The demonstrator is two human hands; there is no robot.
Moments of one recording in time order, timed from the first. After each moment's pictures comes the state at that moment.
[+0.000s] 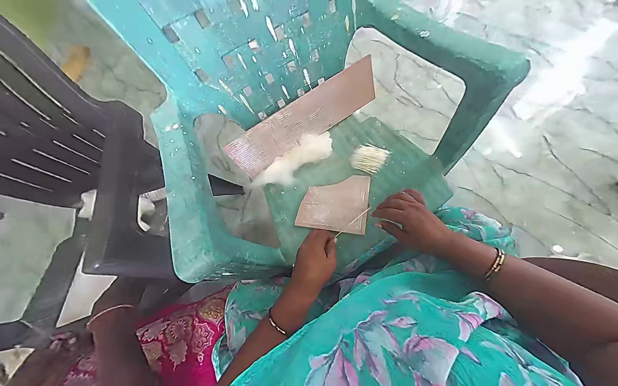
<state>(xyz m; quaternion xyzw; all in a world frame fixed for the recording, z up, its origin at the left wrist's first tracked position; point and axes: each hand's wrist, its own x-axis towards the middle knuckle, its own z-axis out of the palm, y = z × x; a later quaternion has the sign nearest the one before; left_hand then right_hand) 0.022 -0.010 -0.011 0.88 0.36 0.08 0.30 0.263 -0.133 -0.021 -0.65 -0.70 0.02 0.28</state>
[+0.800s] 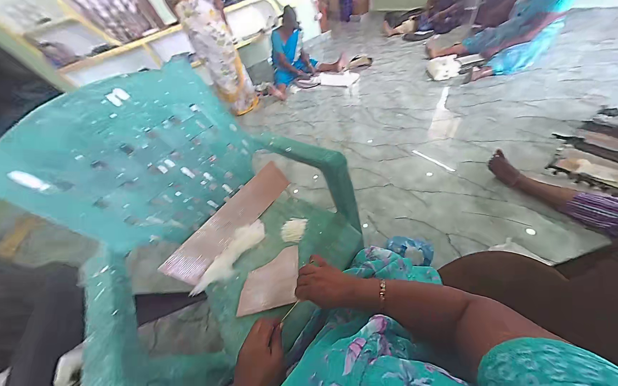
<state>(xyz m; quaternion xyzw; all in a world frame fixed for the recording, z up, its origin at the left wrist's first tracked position) 0.018 -0.040 -0.009 0.95 0.22 0.20 0.12 0.248 -0.136 -0.027 -0.59 -0.76 -0.04 0.27</state>
